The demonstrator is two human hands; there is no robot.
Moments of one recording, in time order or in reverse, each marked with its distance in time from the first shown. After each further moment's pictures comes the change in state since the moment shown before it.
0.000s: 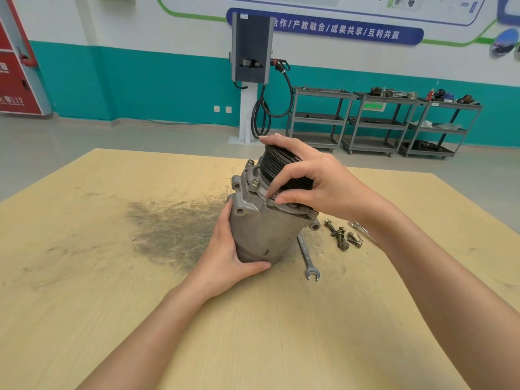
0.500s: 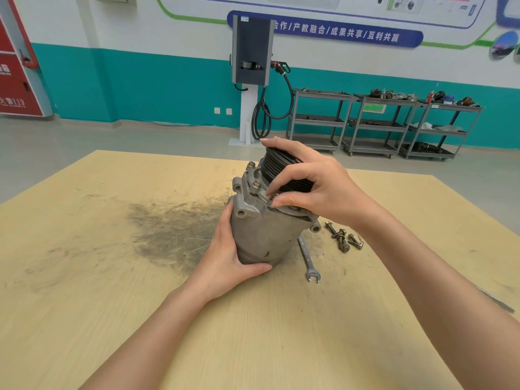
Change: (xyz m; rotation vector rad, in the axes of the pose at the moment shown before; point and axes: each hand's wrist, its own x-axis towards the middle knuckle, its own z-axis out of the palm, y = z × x) left_hand 0.000 0.001 0.000 -0.012 -0.011 0.005; right_hand -0.001 0.001 0.007 0.016 0.094 -0.013
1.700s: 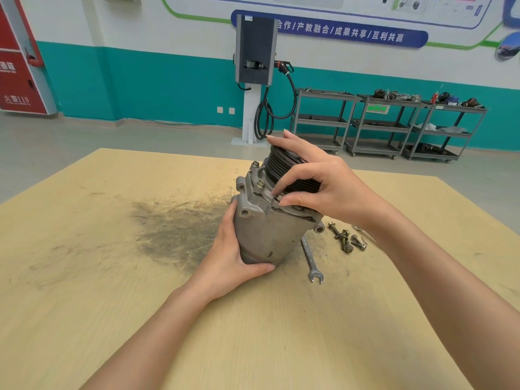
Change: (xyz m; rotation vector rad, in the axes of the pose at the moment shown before) left_hand 0.000 0.001 0.000 0.012 0.006 -0.021; right_hand 0.001 0.005 -0.004 -0.003 -0.043 -0.035
